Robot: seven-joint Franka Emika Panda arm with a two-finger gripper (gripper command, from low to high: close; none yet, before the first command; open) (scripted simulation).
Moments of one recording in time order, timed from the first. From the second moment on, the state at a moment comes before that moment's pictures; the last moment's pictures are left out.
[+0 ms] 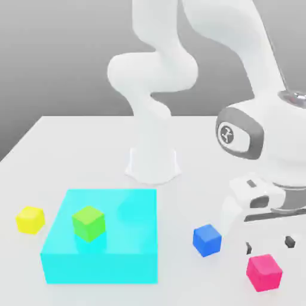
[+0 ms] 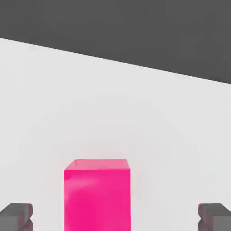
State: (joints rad) arm 0.13 0.37 0.31 -2.41 -0.29 2.75 1.28
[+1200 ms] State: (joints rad) arm -0.69 -0.02 -0.17 -2.67 -0.02 2.67 1.45
